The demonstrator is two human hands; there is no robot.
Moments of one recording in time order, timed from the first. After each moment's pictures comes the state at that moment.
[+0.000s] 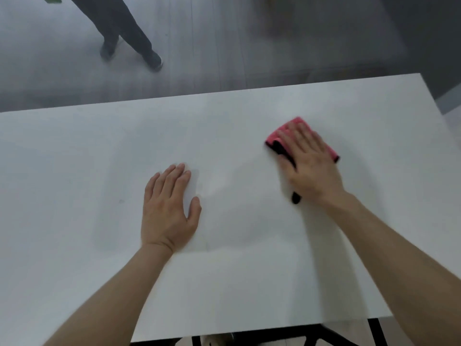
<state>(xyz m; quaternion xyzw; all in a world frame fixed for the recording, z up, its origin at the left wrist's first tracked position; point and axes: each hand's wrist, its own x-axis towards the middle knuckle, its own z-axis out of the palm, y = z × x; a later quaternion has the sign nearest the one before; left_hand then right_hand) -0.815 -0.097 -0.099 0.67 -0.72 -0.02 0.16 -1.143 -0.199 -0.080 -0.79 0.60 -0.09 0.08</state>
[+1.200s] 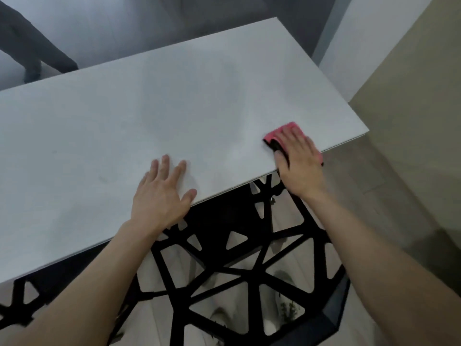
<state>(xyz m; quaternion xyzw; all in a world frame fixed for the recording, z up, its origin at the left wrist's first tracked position) -0.929 0.058 -0.056 0.61 -0.77 -0.16 -0.07 -1.265 0.082 -0.091 -0.65 0.74 -0.18 0.07</state>
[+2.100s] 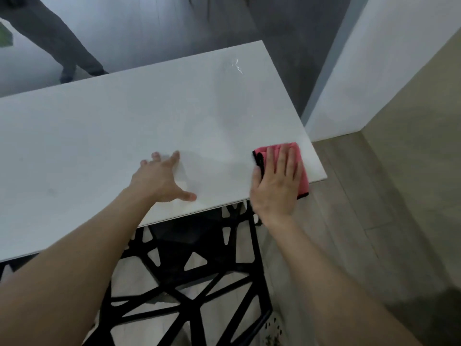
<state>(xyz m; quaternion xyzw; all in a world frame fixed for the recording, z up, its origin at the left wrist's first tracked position) -1.102 -0.012 -0.012 0.70 -0.67 -0.19 -0.19 -1.346 0.047 -0.091 -0.61 0.78 -0.12 0.06</state>
